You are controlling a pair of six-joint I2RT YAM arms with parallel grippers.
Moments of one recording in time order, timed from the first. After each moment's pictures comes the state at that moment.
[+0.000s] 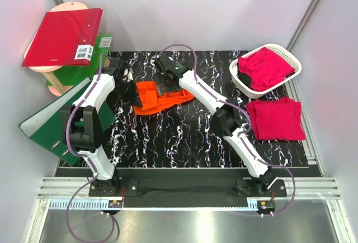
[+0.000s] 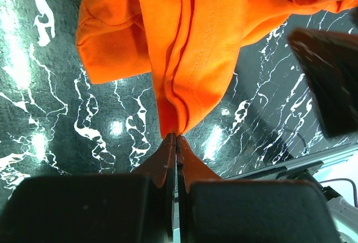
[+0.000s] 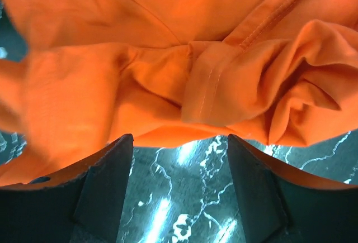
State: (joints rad) left arm -0.08 1.76 1.43 -0.95 0.35 -0.40; right arm 0.76 2.59 2.68 -1.10 0.15 0.38
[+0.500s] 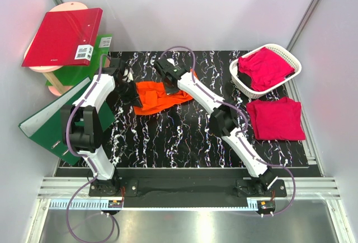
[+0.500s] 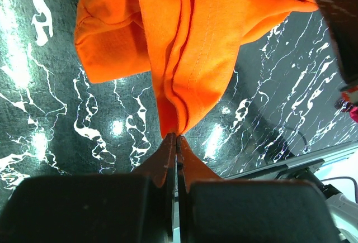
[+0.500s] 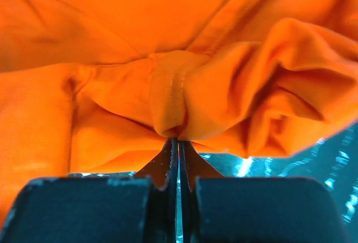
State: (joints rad) left arm -0.08 1.76 1.42 -0.95 0.36 -0.39; right arm 0.76 2.66 2.71 -1.11 0.27 0.39
